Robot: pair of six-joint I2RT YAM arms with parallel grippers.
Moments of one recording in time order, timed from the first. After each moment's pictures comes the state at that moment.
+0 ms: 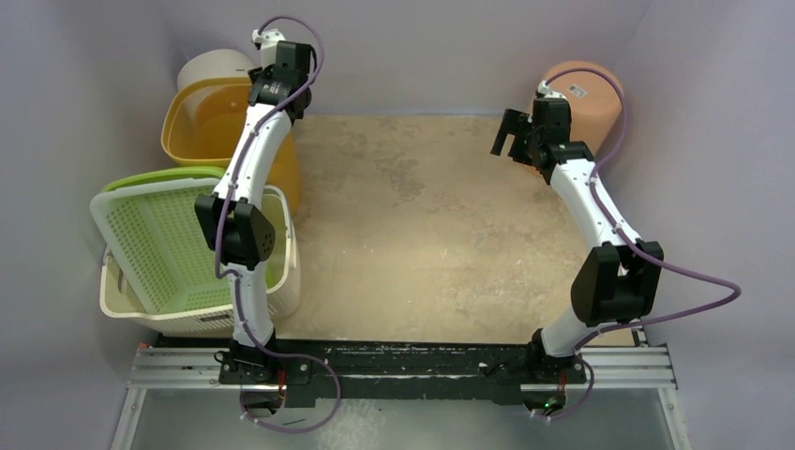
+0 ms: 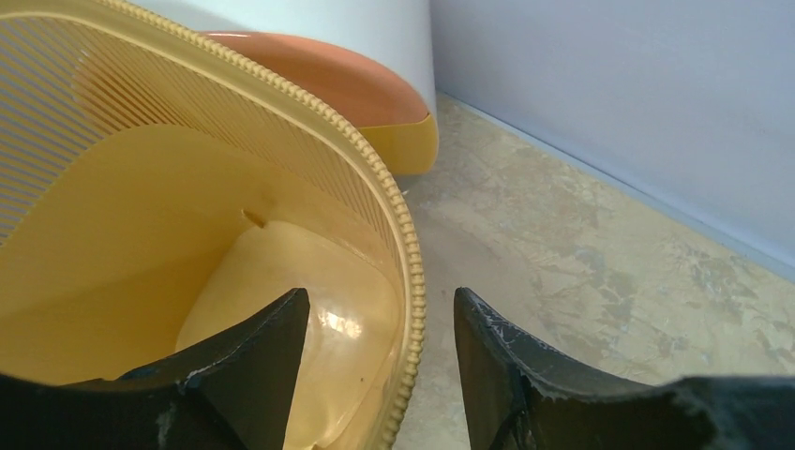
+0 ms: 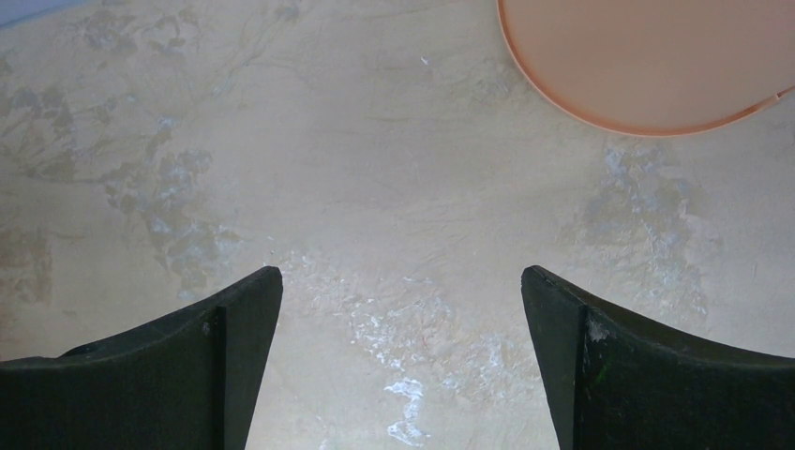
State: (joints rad) left arm -0.20 2.08 2.26 -0.80 -0.69 -0.38; right arm 0.09 1.60 1.44 -0.49 0.11 0.32
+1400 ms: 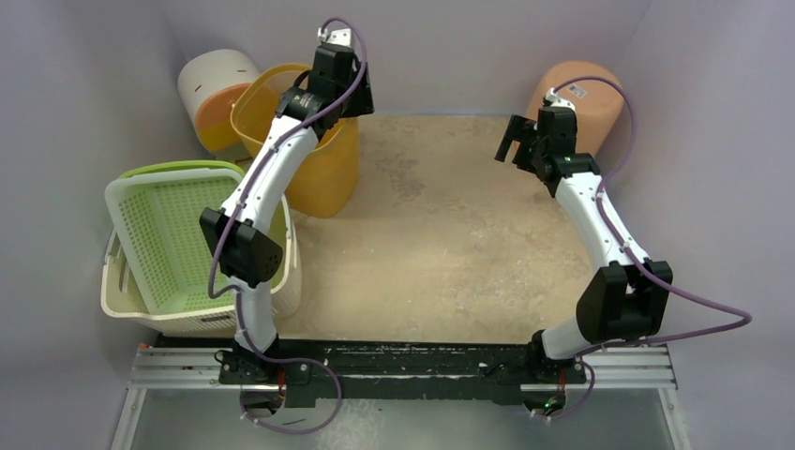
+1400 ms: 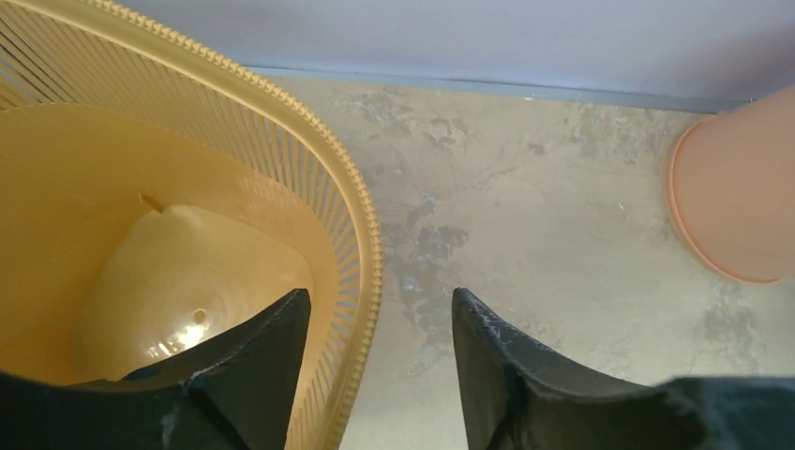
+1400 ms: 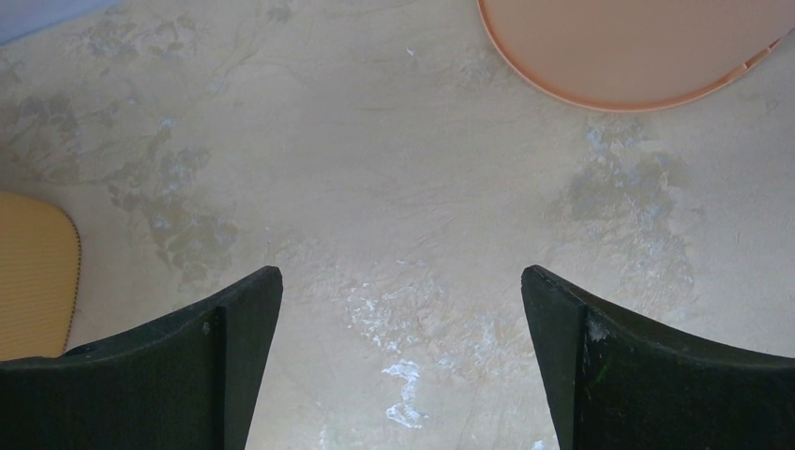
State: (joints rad) left arm -0.42 1.96 2.19 -0.73 -0.24 -0.38; right arm 0.09 1.49 1.34 -0.47 0.14 0.34
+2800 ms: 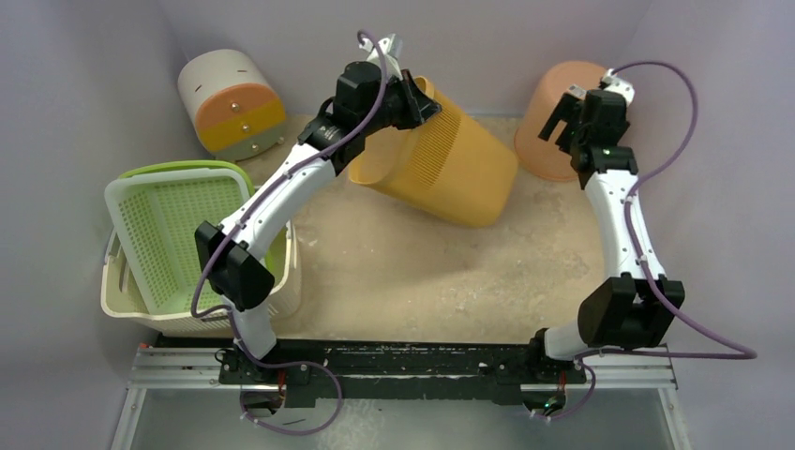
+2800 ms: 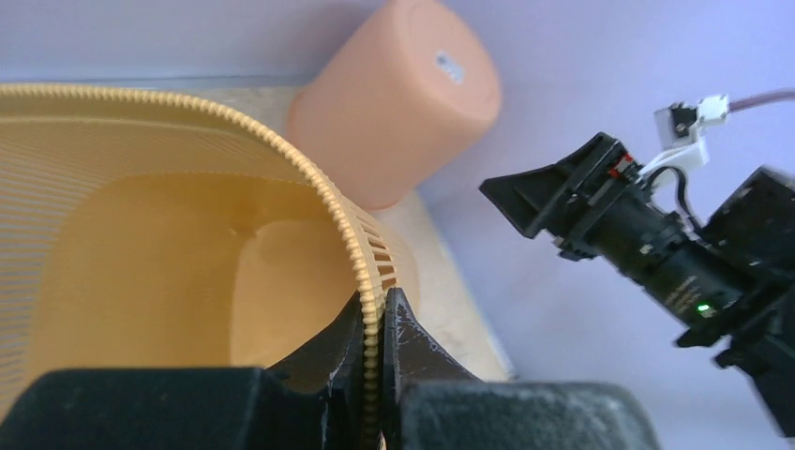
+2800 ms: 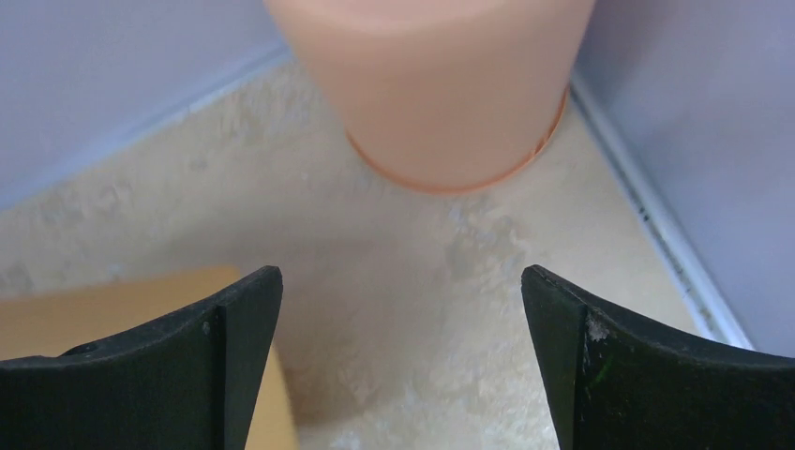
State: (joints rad) left arm -0.62 1.83 1.98 -0.33 0.15 -0.60; right arm -0.05 1.46 1.43 -0.50 0.25 0.32
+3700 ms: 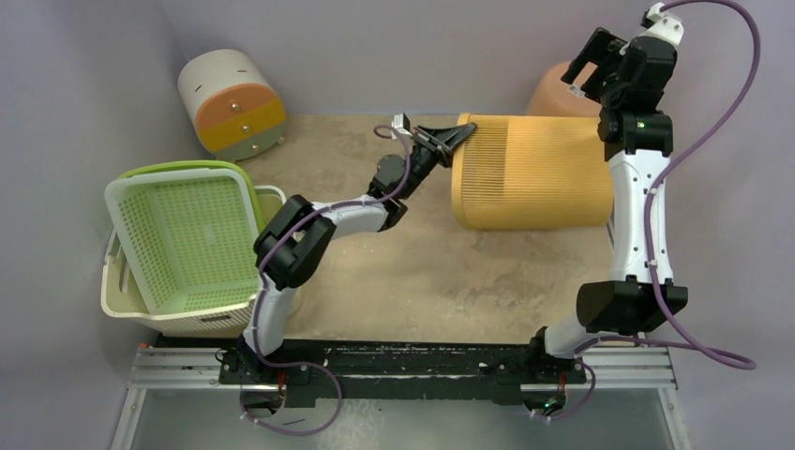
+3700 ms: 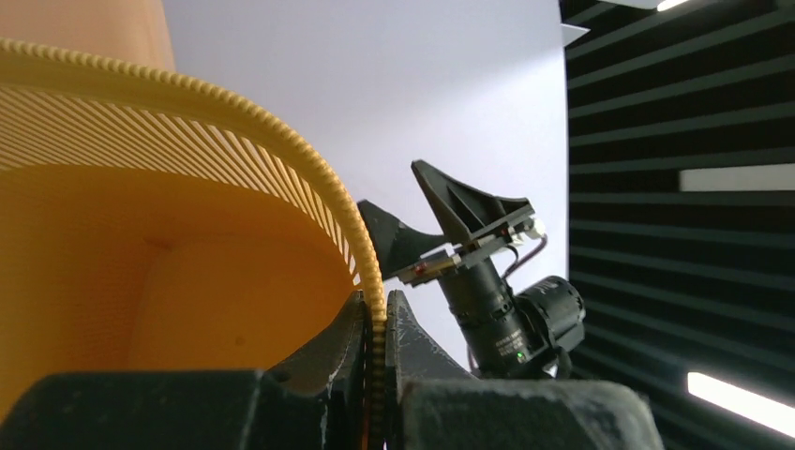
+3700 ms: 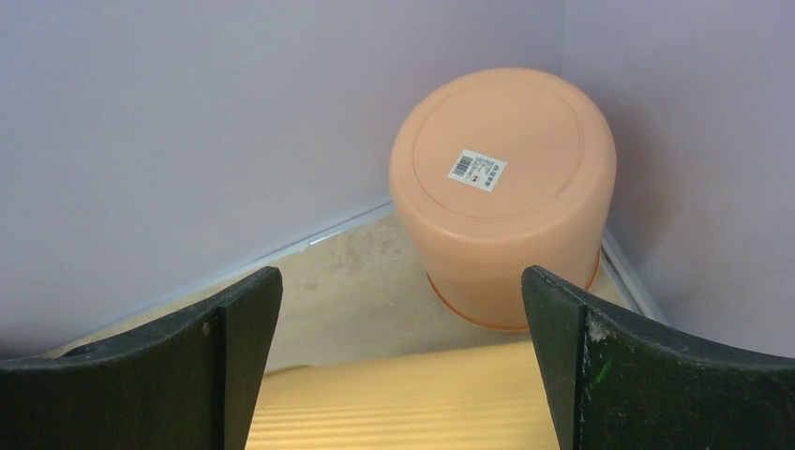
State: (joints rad) left arm -0.72 2.09 1.44 1.07 0.04 -1.72; right arm -0.11 1.55 1.91 -0.55 0.16 0.29
